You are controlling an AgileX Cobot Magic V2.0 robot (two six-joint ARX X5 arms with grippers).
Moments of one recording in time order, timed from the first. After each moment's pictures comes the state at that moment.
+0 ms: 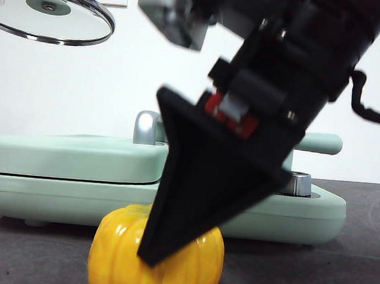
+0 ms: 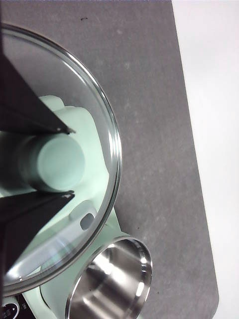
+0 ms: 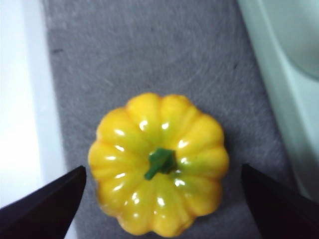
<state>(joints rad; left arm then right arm) -0.27 1.01 1.01 -0.41 0.17 0.01 1.00 1.43 0.77 -0.35 -0.22 -0.22</state>
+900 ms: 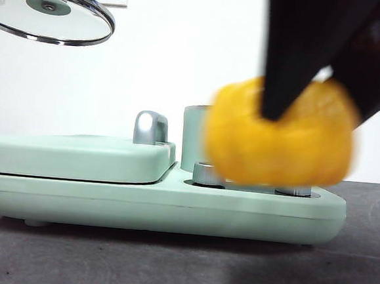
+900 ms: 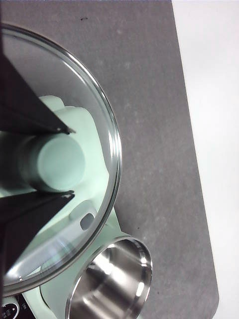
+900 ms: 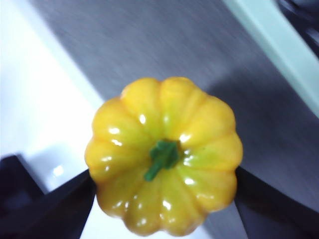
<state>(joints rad) -0.27 1.01 1.01 -0.41 0.17 0.01 0.96 1.22 1.01 -1.02 -0.16 0.21</state>
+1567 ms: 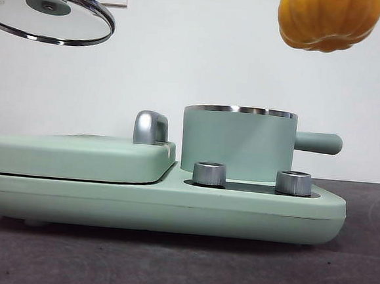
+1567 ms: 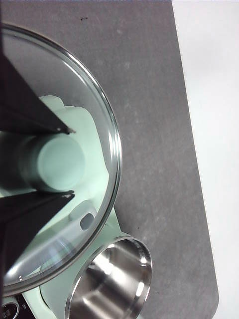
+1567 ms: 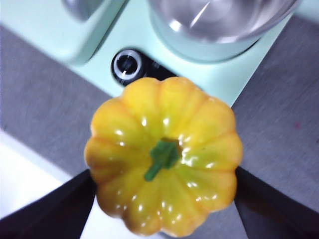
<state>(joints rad) -0.27 1.01 1.01 -0.41 0.17 0.01 0.70 1.31 1.51 -1.34 -0.02 0.21</state>
